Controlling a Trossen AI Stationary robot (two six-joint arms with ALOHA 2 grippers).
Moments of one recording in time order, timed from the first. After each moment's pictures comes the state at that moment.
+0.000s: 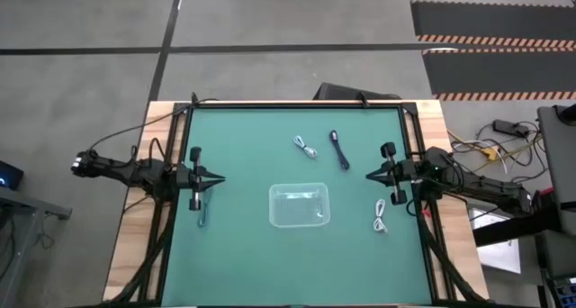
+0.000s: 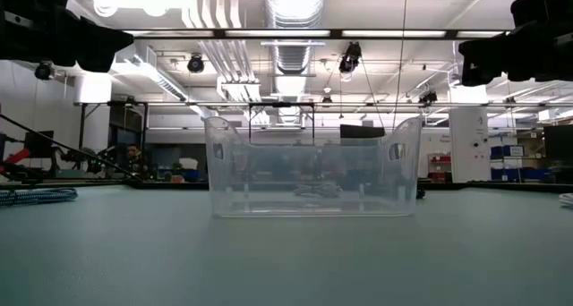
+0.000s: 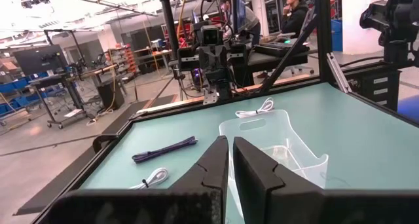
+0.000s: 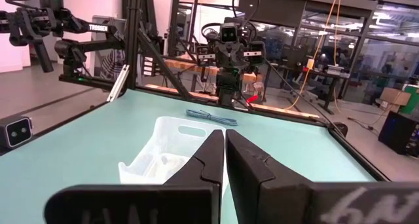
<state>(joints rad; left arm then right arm) -0.25 0.11 0.11 -0.01 -0.27 0.22 -0.30 0.09 0.01 0.13 -0.47 -0.14</state>
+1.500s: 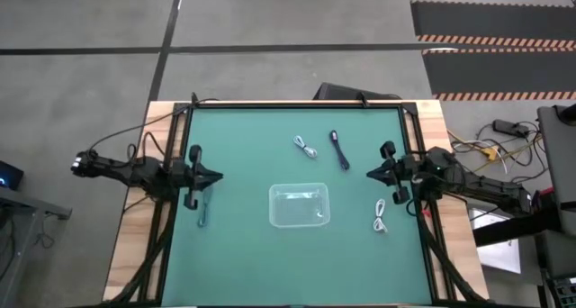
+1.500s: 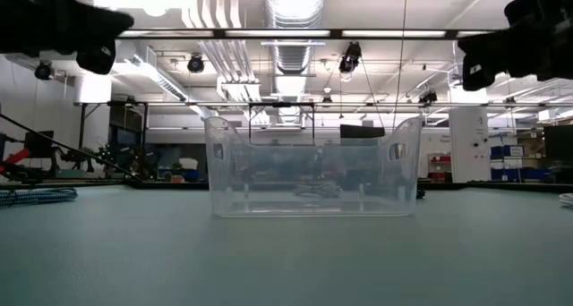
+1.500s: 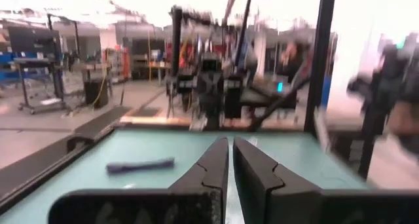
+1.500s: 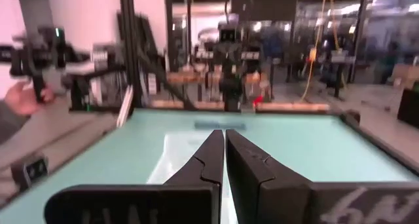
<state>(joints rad) -0.25 0.11 0.11 0.13 -0.27 -0.01 -0.30 0.09 0.01 0.20 -0.45 0.06</state>
